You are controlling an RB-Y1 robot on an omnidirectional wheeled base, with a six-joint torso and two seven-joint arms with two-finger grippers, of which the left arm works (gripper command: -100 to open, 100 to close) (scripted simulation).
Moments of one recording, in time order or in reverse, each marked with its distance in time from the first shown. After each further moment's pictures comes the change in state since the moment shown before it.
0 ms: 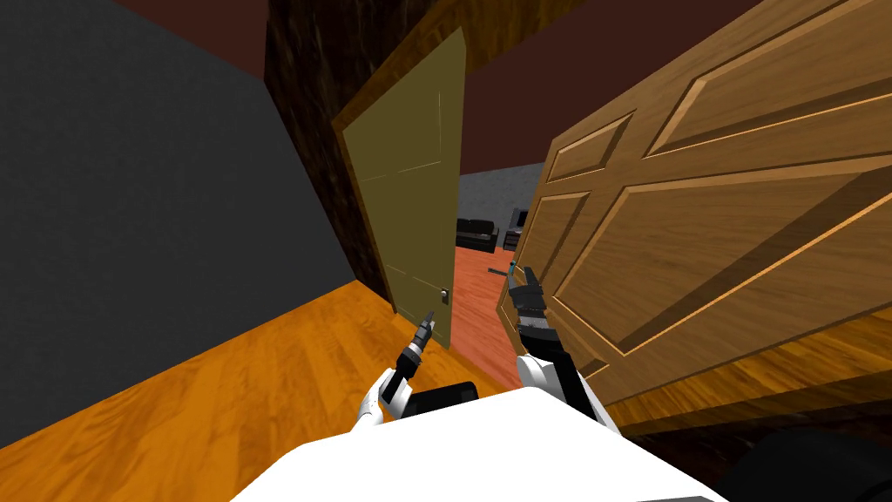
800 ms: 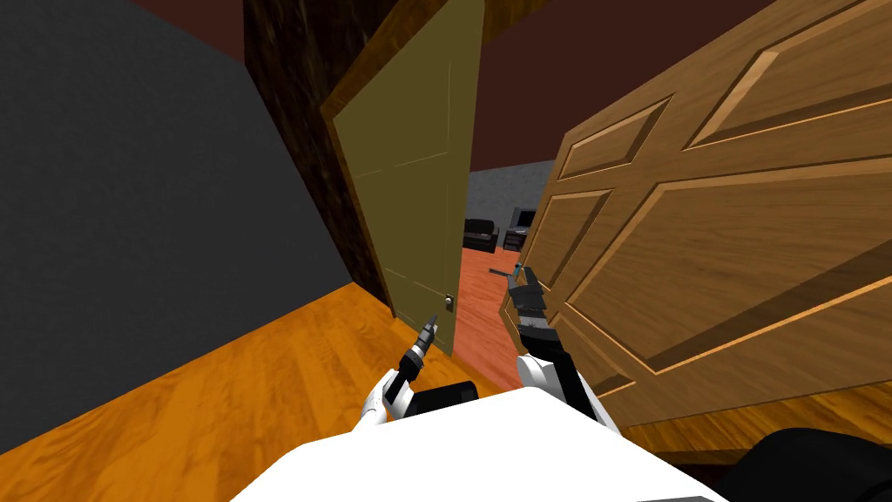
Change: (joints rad) arm -0.054 -0.022 -0.027 0.132 -0.013 -0.036 0.012
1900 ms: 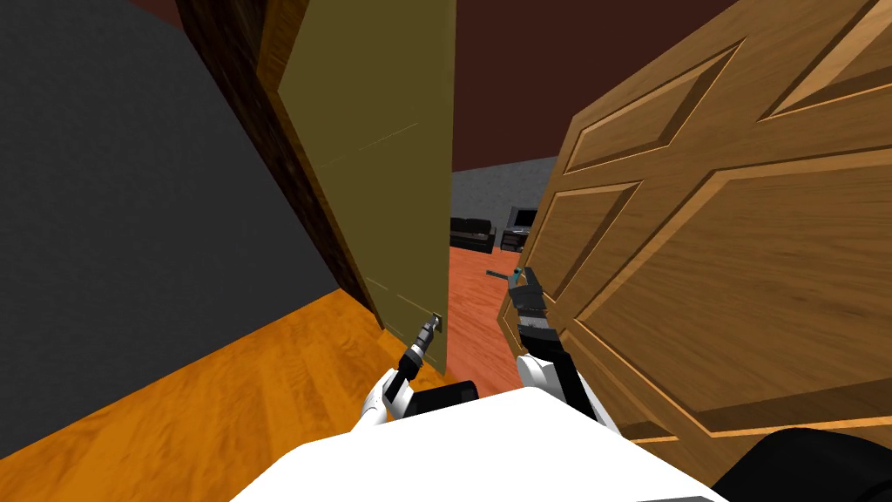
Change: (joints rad) arm -0.010 -0.006 0.020 0.019 0.009 0.002 -0.018
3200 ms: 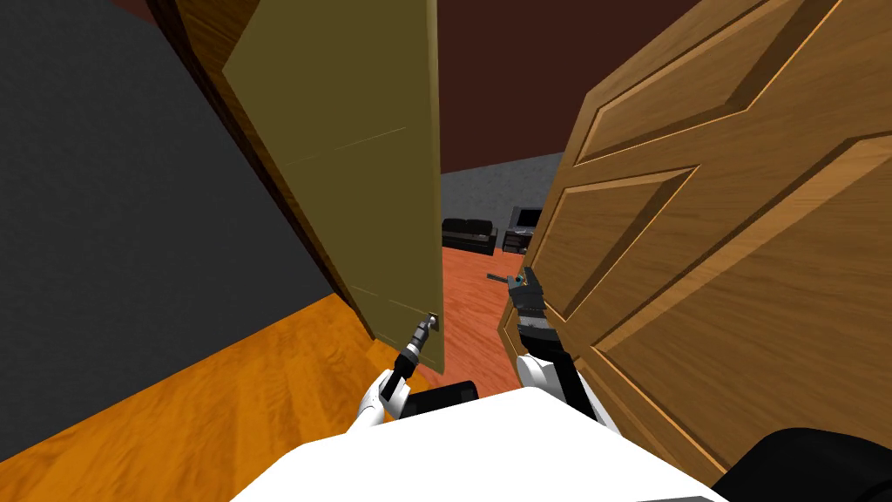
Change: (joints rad) arm -0.014 0.003 0.062 0.039 0.027 -0.016 -0.049
